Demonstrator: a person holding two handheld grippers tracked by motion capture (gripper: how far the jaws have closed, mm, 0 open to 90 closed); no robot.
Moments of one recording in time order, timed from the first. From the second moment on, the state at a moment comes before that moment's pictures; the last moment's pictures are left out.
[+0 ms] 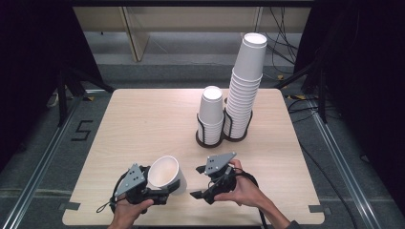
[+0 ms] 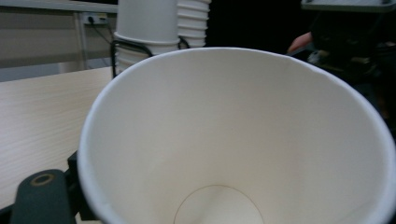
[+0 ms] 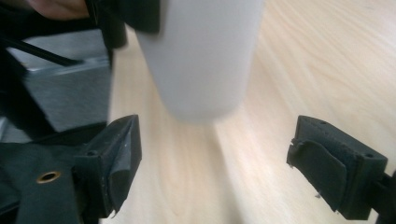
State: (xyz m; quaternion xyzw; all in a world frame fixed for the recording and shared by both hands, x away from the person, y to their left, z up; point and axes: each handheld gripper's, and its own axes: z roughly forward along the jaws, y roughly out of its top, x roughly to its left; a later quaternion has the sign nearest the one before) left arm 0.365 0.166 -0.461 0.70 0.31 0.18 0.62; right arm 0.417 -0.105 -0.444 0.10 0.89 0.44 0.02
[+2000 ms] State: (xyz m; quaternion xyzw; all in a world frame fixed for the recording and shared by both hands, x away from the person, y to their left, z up) left arm 0.505 0.219 -0.477 0.66 0.47 0.33 0.50; right arm 0.405 -0.161 -0.464 0.17 0.90 0.40 0.07
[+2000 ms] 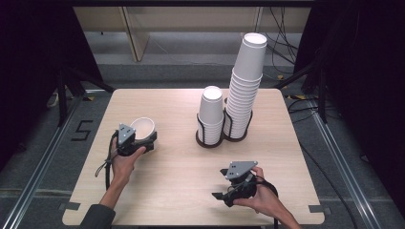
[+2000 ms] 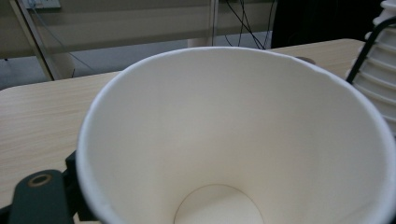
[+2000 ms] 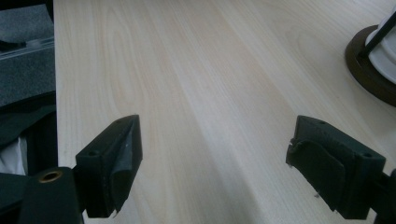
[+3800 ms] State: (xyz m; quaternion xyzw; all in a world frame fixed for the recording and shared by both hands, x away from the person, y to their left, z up) left arm 0.563 0.212 -0.507 0.67 0.50 0.33 0.43; right arm 0.404 -0.161 -0.465 0.17 0.90 0.38 0.08
